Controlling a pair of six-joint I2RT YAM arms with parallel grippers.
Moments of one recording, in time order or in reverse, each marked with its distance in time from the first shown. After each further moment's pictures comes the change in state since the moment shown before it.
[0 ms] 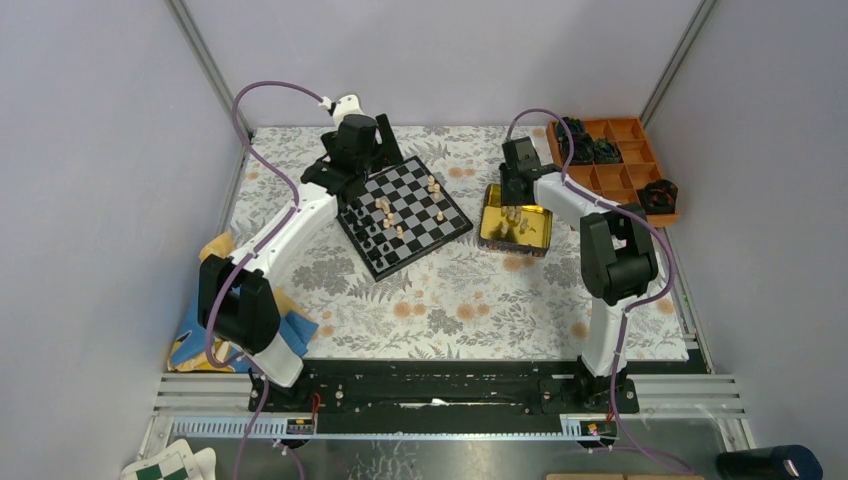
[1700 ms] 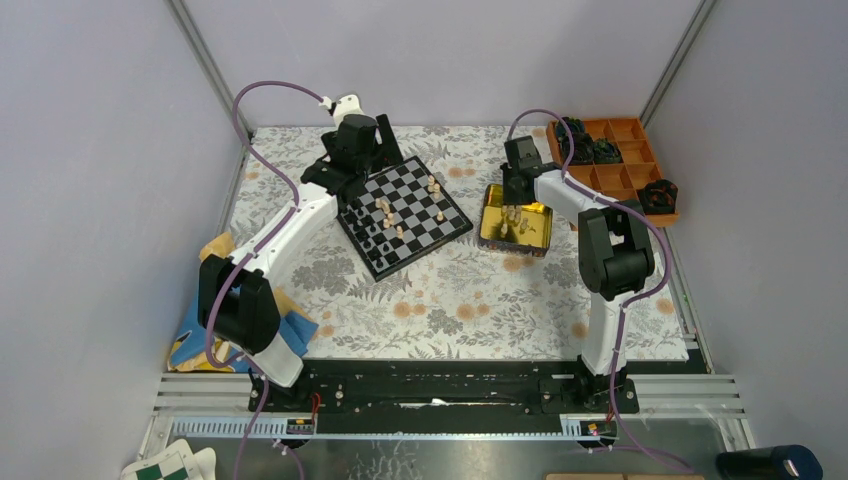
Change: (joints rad) left arm 0.000 0.000 0.000 0.000 0.002 0.004; right arm -0.022 0.043 0.033 -0.006 -0.043 0.002
